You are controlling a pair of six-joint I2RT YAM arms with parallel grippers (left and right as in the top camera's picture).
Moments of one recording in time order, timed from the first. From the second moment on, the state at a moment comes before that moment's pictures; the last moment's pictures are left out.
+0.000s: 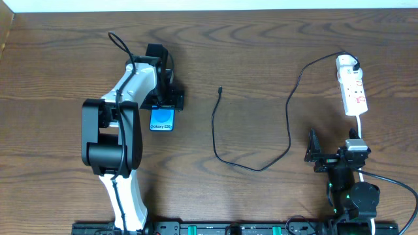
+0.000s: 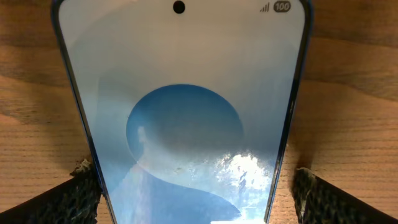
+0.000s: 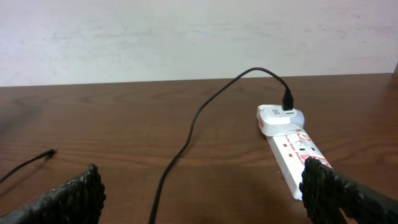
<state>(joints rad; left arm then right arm) -0.11 2.11 1.47 -0.91 0.02 -0.05 0.02 0.01 0.01 -0.07 -0.03 0.05</state>
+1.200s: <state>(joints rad) -0.12 2.10 1.45 -0.89 0.02 -0.05 0.02 0.01 0.01 -0.07 -0.03 0.05</state>
